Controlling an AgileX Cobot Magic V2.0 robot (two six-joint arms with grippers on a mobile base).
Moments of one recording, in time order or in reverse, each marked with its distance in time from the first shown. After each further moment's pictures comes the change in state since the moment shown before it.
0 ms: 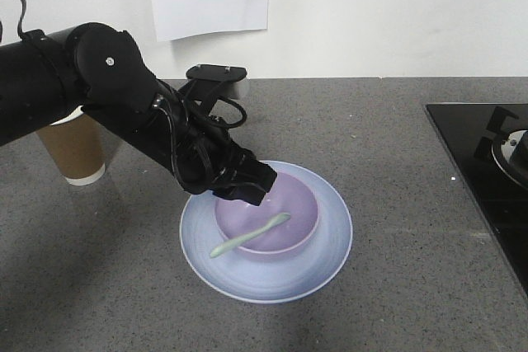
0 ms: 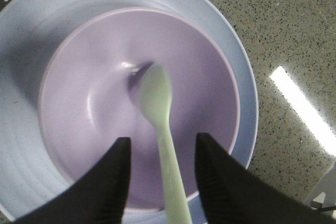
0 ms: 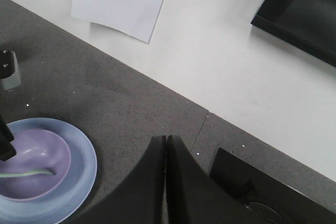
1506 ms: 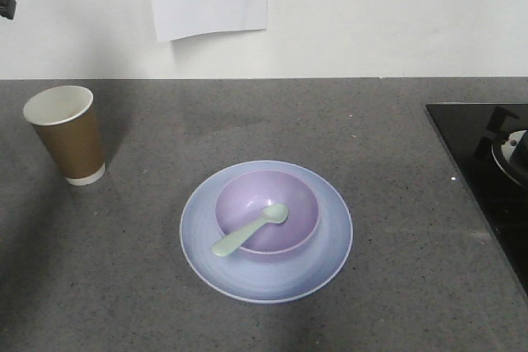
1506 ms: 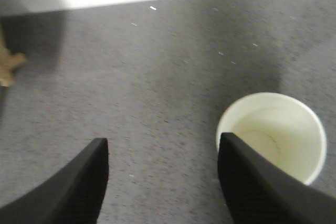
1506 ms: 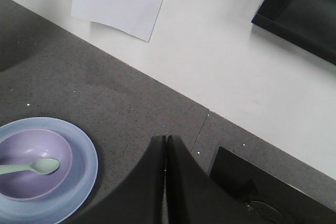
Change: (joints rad) left arm 0.522 -0.011 -0.476 0.636 0.274 -0.213; right arm 0.000 0.000 0.000 -0.001 0.003 0.003
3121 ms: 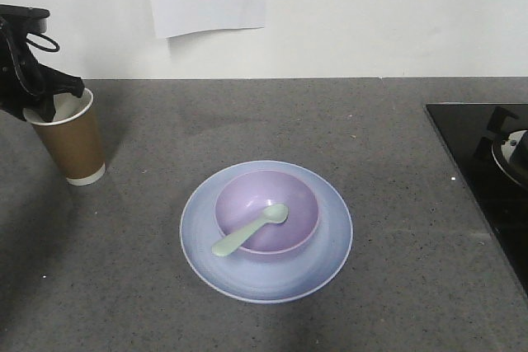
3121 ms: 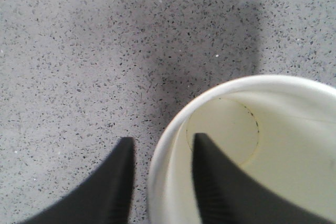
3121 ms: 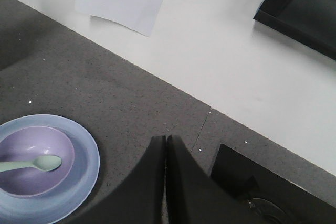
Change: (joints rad) left arm 0.023 0.280 0.038 -0.144 -0.004 0.038; right arm 0.000 0.000 0.000 0.001 0.010 0.004
